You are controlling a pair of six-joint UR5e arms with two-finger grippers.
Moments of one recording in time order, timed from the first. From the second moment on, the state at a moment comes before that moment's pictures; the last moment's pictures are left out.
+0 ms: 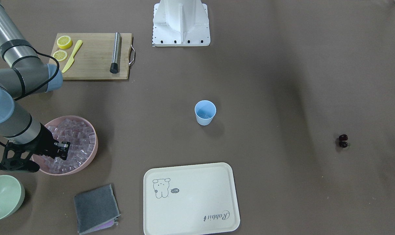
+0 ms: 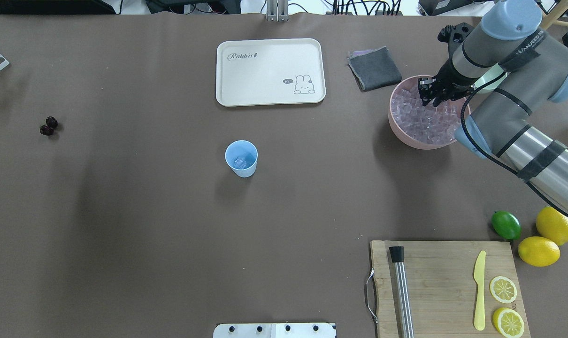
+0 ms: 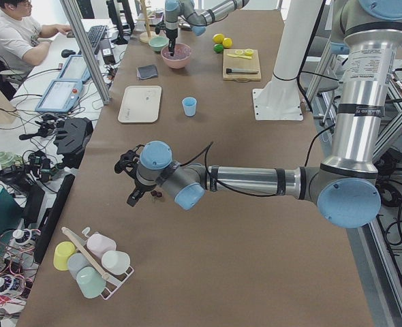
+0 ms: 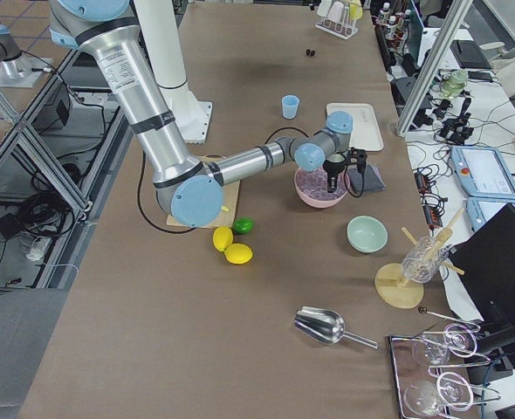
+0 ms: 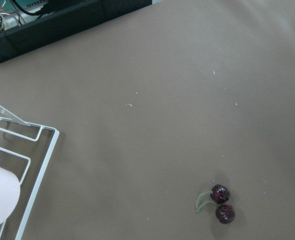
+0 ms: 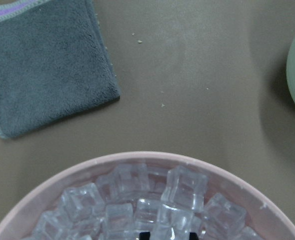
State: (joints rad) left arm -1.42 -1.66 -1.47 -2.29 -2.34 -0.15; right arm 0.99 -1.10 1.40 -1.27 2.13 0.88
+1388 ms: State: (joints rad) left arm -1.19 -1.82 -1.40 -2.29 -2.26 -0.27; right arm 0.61 -0.60 1.43 -1.46 1.88 1.20
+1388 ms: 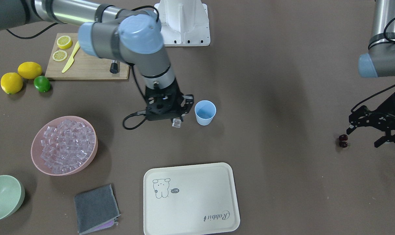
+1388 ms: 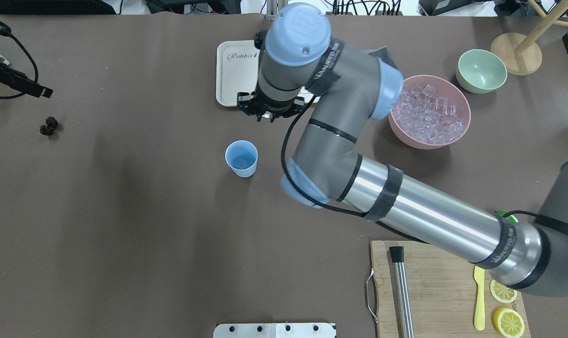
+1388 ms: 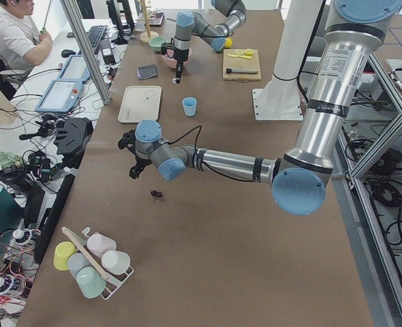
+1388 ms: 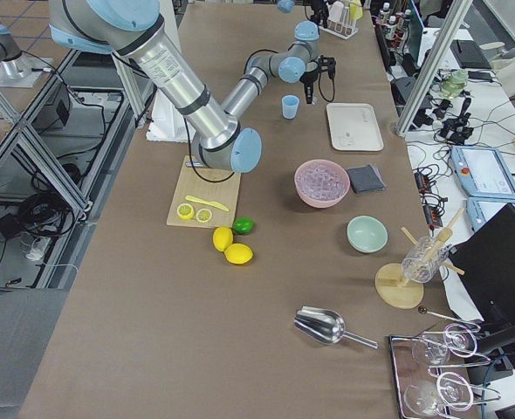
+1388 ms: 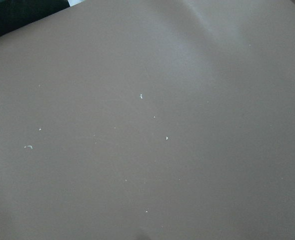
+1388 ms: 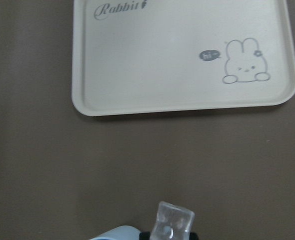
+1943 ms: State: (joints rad) left arm -1.19 -1.82 -1.39 -2.29 -2.26 -0.27; right arm 0.51 -0.55 1.35 -1.44 1.76 1.24
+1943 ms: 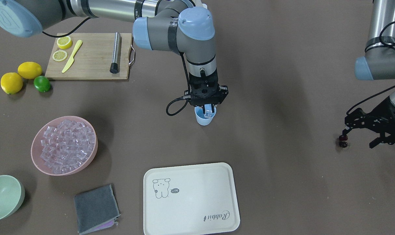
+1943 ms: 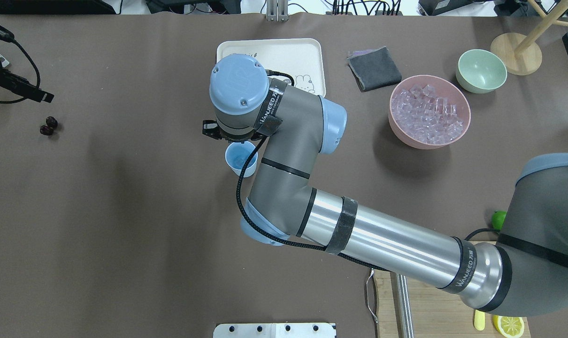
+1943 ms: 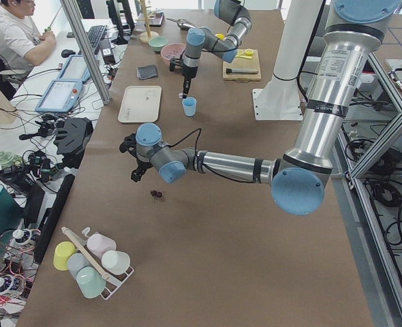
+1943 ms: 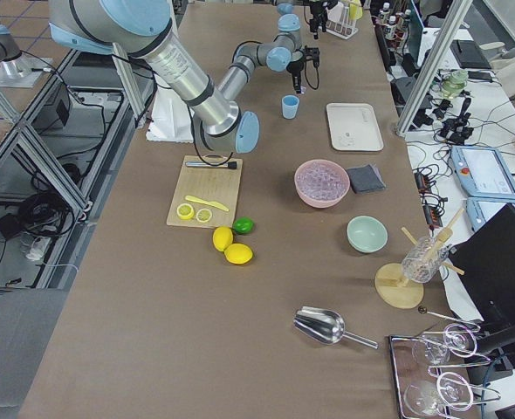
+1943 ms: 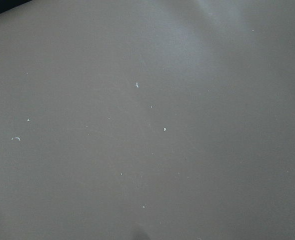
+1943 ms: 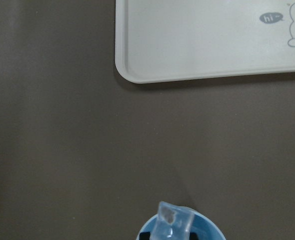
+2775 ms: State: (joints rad) left arm -1.19 -1.81 -1.39 -2.29 -2.26 -0.28; right arm 0.47 -0.59 1.36 -1.41 1.74 1.25
